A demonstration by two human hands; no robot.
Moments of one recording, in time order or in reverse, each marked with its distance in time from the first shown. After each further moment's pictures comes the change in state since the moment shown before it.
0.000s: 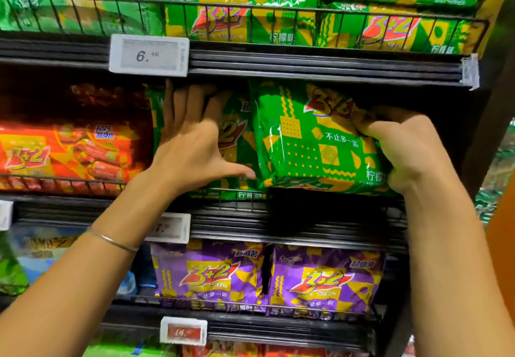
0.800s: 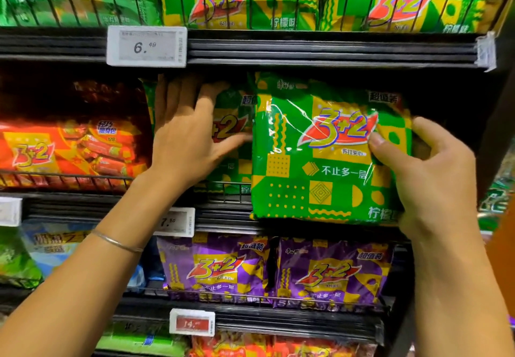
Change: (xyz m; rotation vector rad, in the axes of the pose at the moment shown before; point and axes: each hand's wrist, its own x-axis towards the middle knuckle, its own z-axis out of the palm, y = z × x) left_hand -0.008 0.003 -0.008 -0.064 0.174 -0.017; right_hand -0.086 0.014 0.002 0.065 0.120 -0.270
